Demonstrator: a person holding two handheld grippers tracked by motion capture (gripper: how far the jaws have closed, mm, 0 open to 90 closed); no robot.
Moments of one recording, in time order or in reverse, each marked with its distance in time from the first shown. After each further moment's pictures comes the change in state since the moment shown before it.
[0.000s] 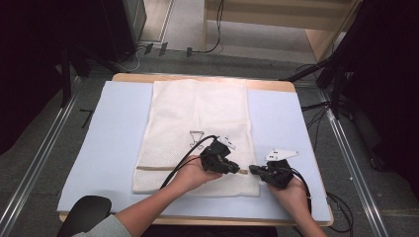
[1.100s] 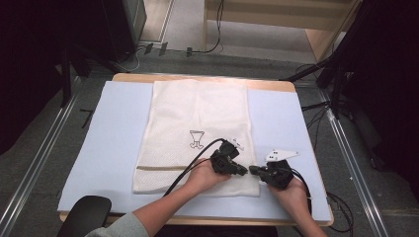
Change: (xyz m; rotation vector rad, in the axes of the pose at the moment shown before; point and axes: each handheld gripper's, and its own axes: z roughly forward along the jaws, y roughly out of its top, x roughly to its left) left arm 0.005 0.005 0.035 0.005 -0.044 -0.099; right arm 0.004 0.000 -0.001 0.008 -0.006 -0.011
